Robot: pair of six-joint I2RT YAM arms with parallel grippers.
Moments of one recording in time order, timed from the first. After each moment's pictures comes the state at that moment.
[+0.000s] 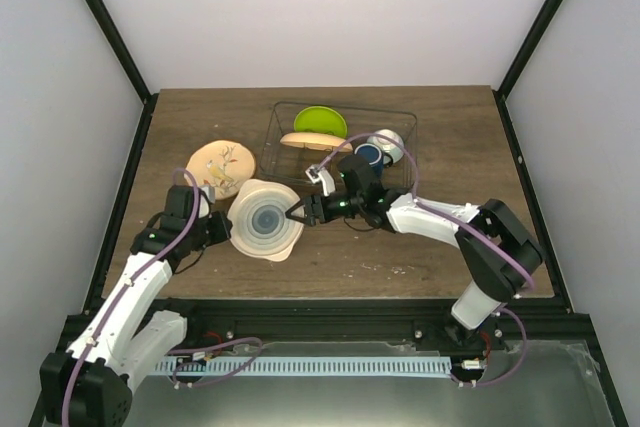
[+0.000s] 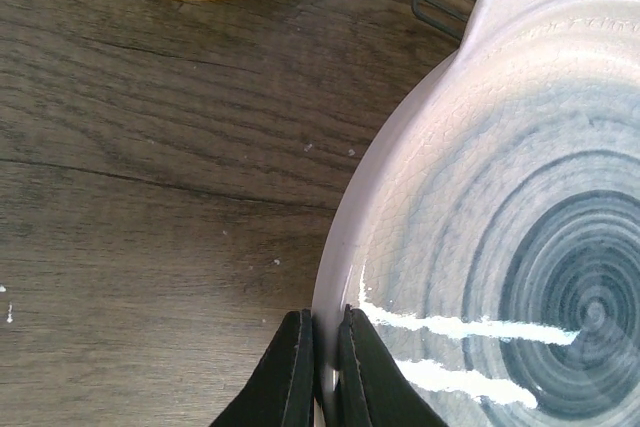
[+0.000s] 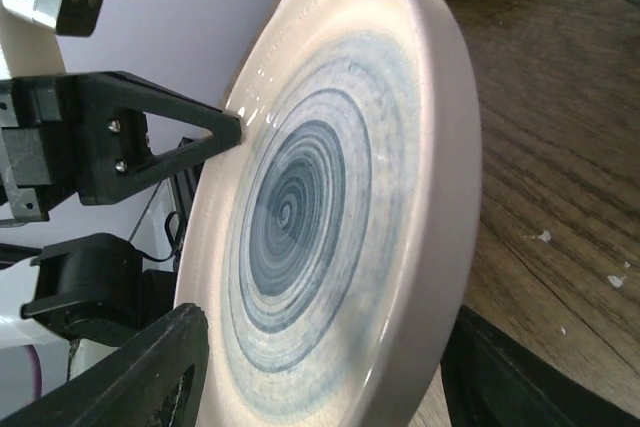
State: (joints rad) left arm -0.22 0.83 0.60 -0.67 0.18 -0.50; right arm 0.74 1.61 0.91 0.15 -0.69 0.55
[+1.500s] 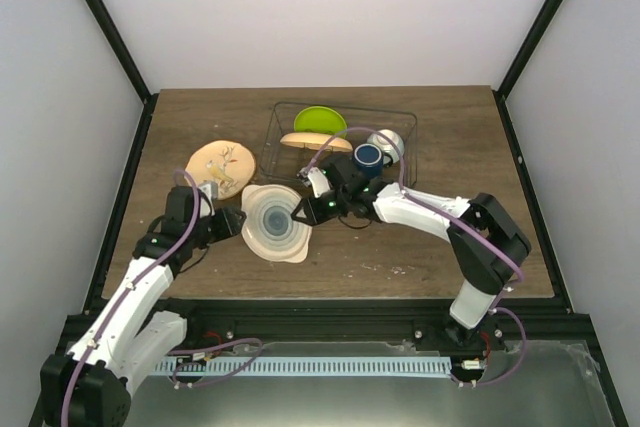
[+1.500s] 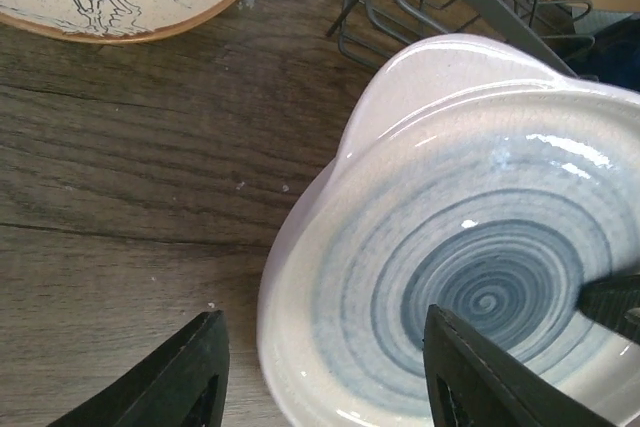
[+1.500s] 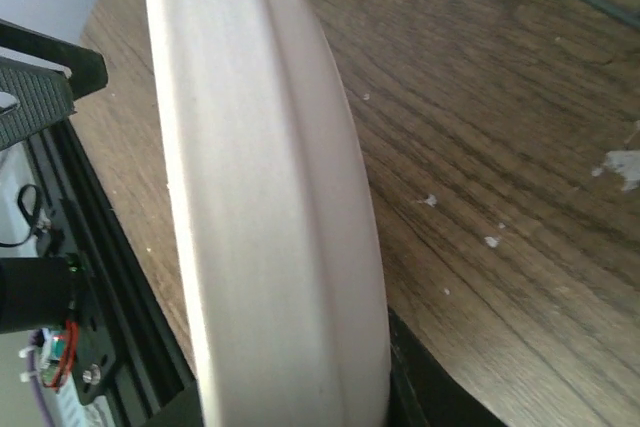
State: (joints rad) left arm -0.23 0.81 0.55 -0.53 0.25 -0.54; right arm 0.79 1.69 1.07 -0.17 -0.49 0.40
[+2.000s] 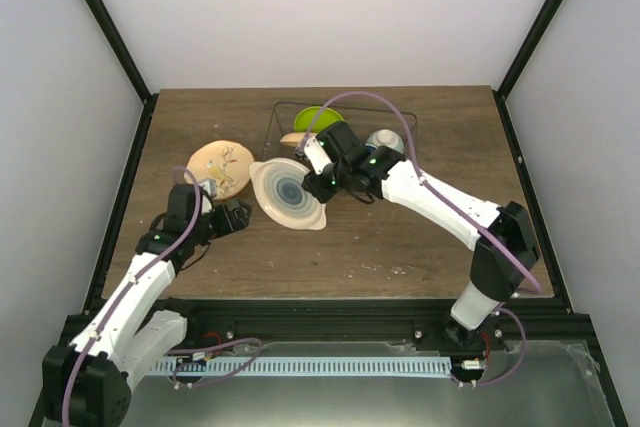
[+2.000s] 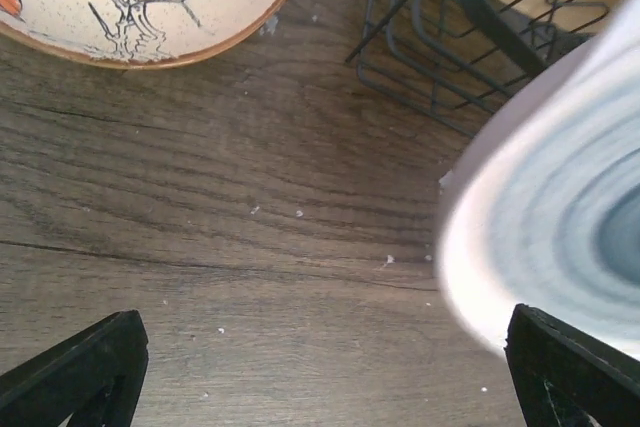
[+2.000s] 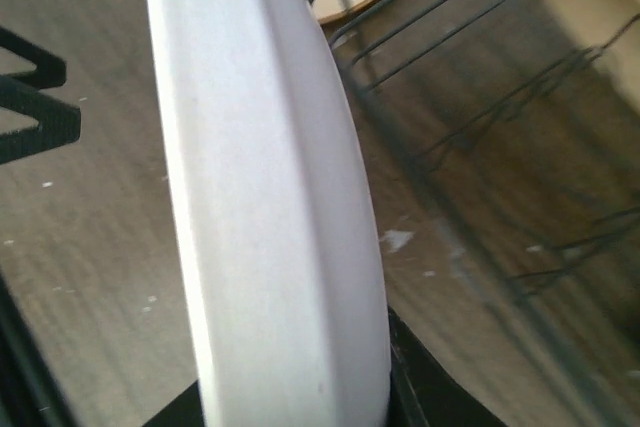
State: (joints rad) left arm -0.23 0.82 0.54 -0.48 0.20 -0.57; right arm 0.79 1.65 1.39 -0.60 -0.22 0.05
